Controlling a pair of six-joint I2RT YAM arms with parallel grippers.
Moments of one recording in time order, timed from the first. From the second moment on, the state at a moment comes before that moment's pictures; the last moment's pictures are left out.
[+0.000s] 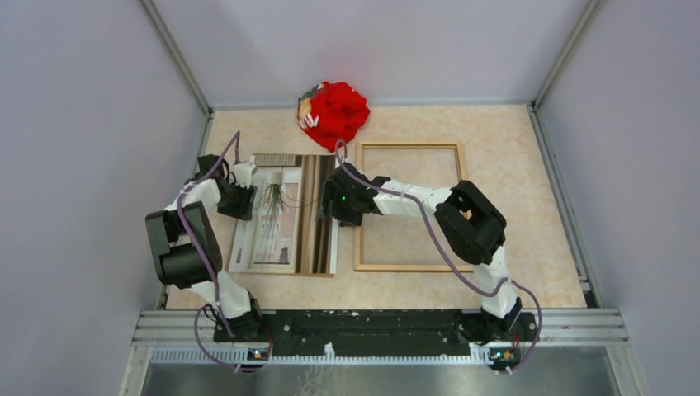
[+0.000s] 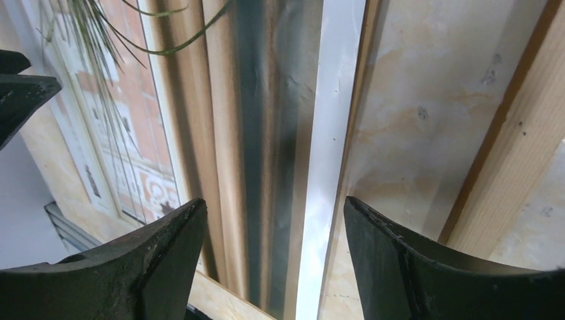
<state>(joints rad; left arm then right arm) 0.27 1.64 0.99 -0.51 0.22 0.54 0.89 2.07 1.46 -0.30 -0.08 0.97</state>
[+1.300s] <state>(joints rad) 0.26 1.64 0.95 -0.47 0.24 0.53 0.93 2.05 1.47 -0.38 -0.10 0.99</state>
